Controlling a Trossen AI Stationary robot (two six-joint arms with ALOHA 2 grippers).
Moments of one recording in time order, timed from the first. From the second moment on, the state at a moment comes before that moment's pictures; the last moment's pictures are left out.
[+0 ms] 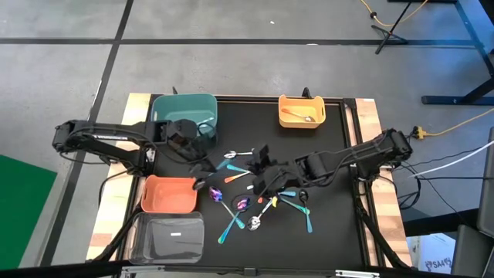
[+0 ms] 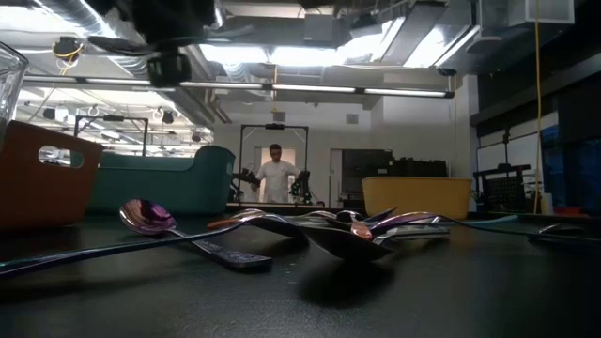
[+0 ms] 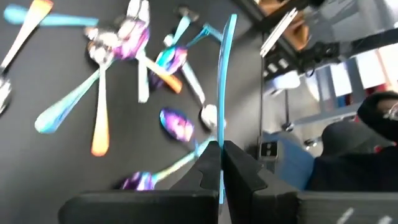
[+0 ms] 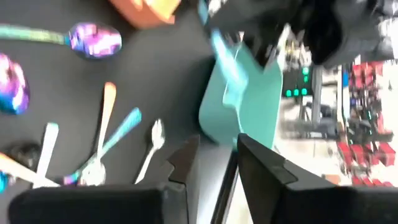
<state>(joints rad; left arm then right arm) 0.10 1.06 0.82 -0.42 0.41 -0.62 0.32 1.69 1.56 -0.60 0.57 -0.71</state>
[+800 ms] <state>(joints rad) -0.24 0.92 0.82 -1.10 0.11 -0.71 0.06 1.70 1.56 -0.65 0.28 -0.40</state>
